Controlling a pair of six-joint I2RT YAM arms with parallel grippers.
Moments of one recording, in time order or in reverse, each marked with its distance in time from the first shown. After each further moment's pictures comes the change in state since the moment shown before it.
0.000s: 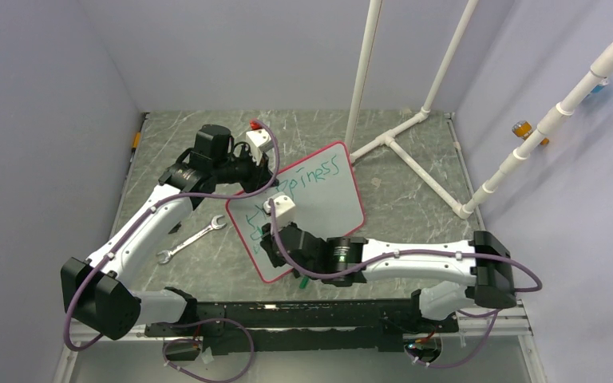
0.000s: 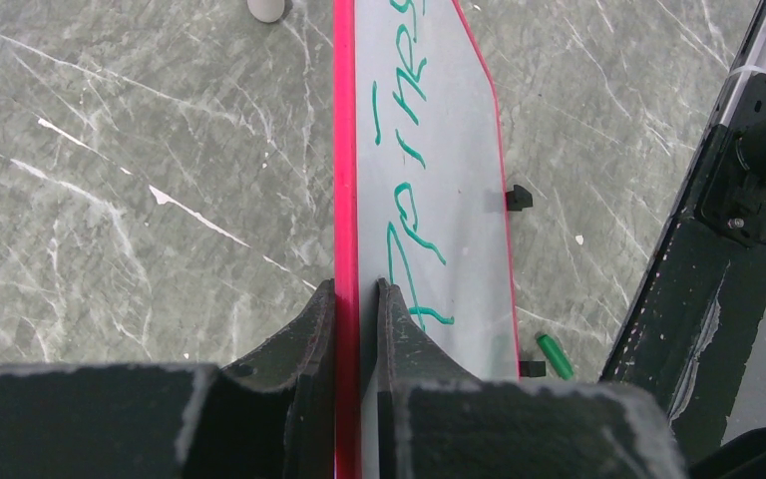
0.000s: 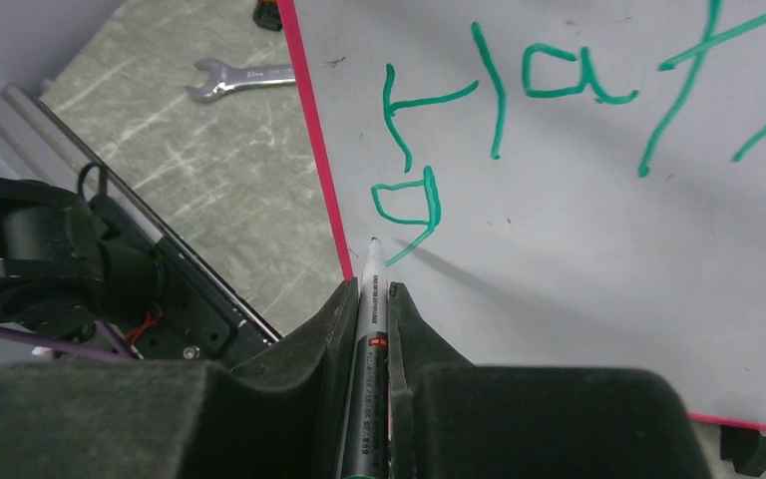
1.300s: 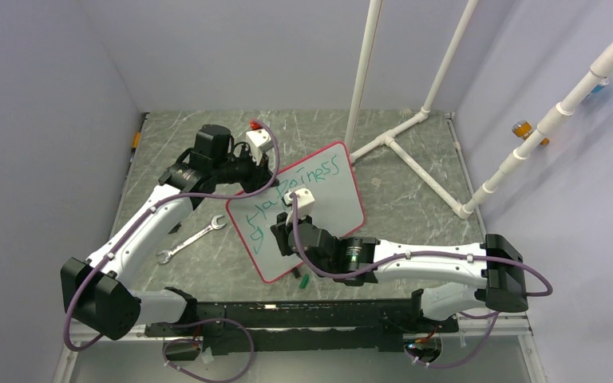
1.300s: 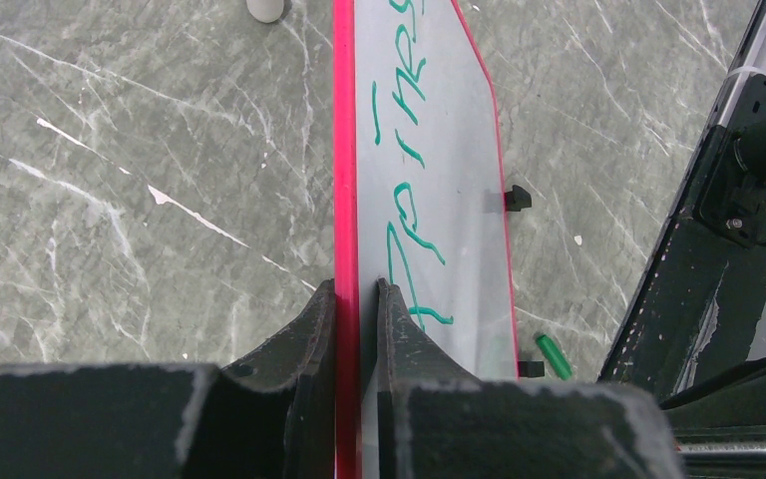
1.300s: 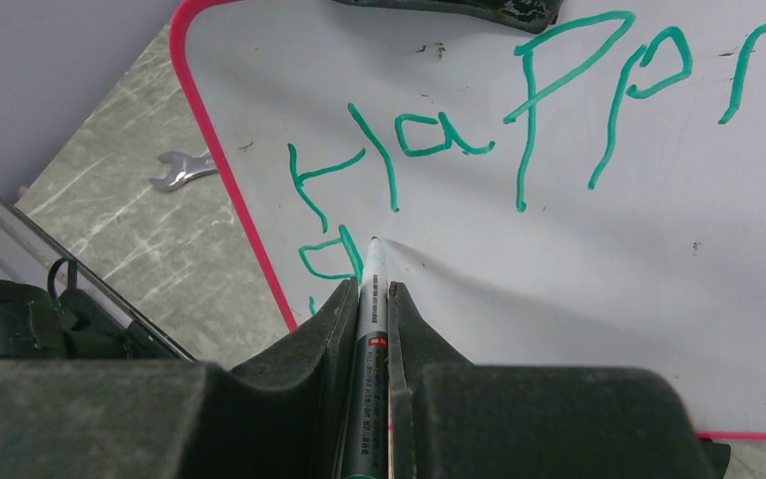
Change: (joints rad) left arm 0.000 0.000 0.000 0.000 0.000 -0.003; right arm -0.036 -0.108 -0.120 0.146 0.129 -0.011
